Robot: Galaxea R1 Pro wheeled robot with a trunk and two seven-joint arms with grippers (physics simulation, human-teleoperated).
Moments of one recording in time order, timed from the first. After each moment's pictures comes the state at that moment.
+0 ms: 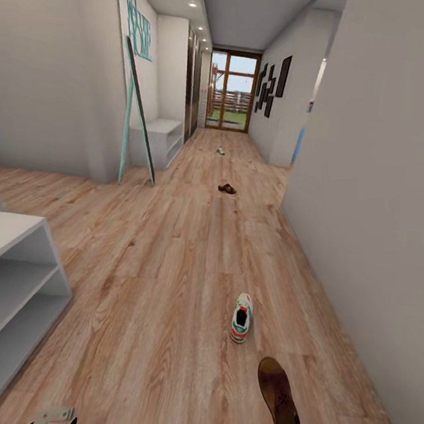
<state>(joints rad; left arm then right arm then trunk) -0.35 0.13 0.15 -0.16 0.02 -0.35 -0.03 -0.40 -0.09 -0.05 -0.03 0.15 -0.53 -0.07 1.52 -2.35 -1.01</state>
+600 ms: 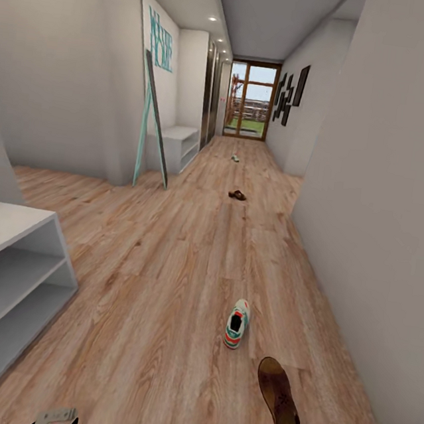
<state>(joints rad) -0.35 0.13 0.15 -0.16 0.02 -0.35 -0.03 -0.40 -0.09 -0.05 -0.03 0.15 -0.53 -0.07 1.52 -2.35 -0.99</state>
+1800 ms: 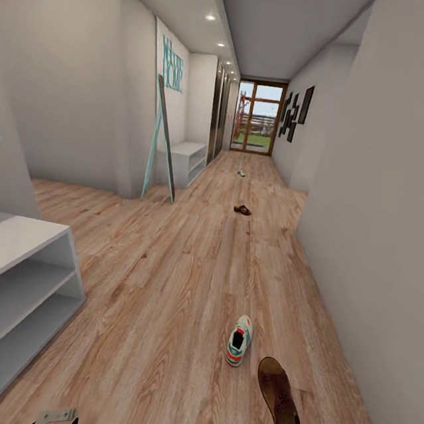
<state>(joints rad) -0.35 0.13 0.15 -0.16 0.02 -0.35 -0.03 -0.40 -0.09 -0.05 -0.03 0.15 -0.53 -0.07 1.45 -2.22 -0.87</state>
